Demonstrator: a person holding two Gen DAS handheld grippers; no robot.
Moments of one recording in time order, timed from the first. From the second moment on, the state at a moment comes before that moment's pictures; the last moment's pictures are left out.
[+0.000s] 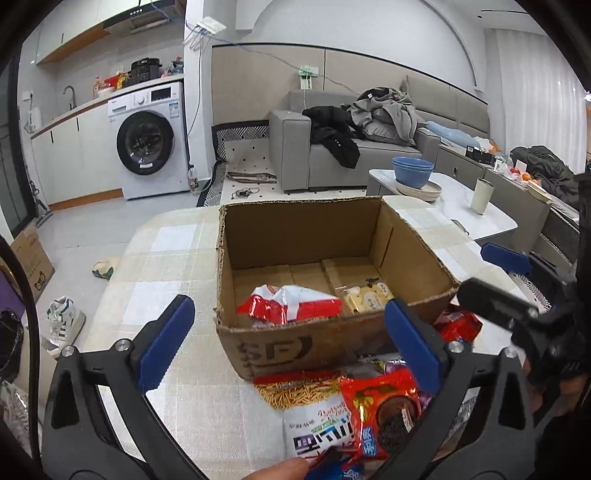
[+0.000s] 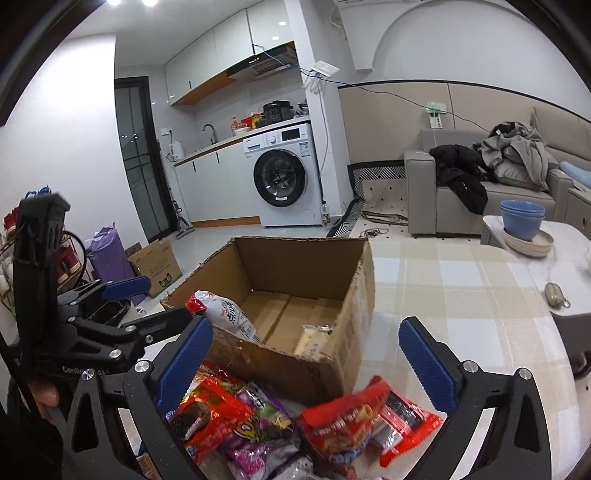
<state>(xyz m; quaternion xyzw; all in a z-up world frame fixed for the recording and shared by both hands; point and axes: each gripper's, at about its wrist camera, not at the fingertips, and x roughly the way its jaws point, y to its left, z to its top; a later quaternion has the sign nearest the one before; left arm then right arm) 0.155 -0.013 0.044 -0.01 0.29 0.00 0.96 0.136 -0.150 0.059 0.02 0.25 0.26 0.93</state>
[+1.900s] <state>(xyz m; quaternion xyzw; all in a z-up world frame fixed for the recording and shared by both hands) 0.099 -0.056 0.011 0.03 0.38 -0.07 0.92 0.099 -0.162 -0.011 -0.10 0.44 0.24 0.86</state>
